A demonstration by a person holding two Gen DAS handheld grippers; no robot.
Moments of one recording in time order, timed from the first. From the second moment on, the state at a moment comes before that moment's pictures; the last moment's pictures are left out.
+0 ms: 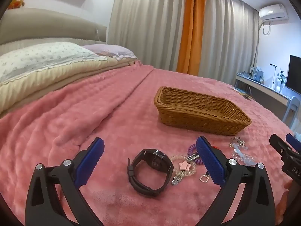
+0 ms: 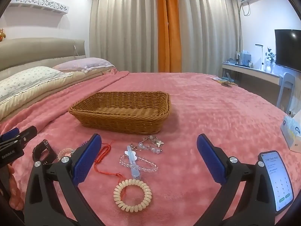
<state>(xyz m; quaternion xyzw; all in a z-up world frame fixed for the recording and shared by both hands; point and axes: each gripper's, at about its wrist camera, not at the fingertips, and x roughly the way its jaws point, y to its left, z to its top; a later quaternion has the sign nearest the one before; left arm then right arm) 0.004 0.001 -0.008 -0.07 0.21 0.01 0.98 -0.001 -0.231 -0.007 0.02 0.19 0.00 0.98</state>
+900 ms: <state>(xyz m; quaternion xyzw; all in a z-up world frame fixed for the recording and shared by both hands) 0.008 -0.002 -0.013 -0.06 0.23 0.00 0.97 0.000 -0.231 -0.011 0.02 0.20 0.00 0.98</state>
